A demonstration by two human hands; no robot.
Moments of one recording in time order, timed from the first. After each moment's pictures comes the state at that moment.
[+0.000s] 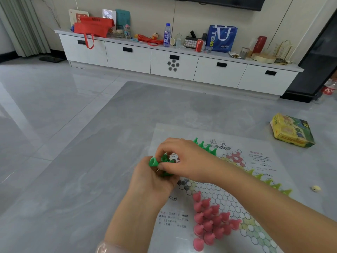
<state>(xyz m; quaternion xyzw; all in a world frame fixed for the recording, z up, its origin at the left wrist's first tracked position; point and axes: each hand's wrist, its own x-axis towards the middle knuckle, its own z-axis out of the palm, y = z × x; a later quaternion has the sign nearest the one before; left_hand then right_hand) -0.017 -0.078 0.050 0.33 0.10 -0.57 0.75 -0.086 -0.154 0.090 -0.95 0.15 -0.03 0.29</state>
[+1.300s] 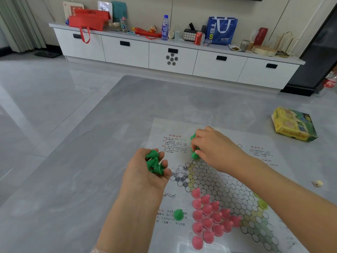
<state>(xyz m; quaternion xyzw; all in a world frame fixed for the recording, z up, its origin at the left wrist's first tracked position) -0.020 -0.073 0.070 0.45 0.14 -0.50 0.73 -0.119 -0.209 0.065 -0.98 0.21 0.00 -0.01</state>
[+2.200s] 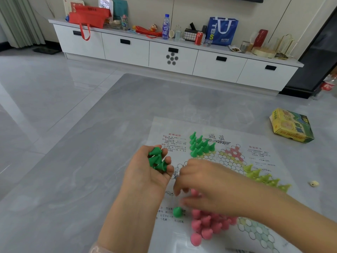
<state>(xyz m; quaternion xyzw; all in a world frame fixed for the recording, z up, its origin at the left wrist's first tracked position) -0.024 -0.071 0.072 0.43 0.11 -0.52 0.73 -0.142 -0.139 0.090 -0.99 0.04 0.06 0.13</state>
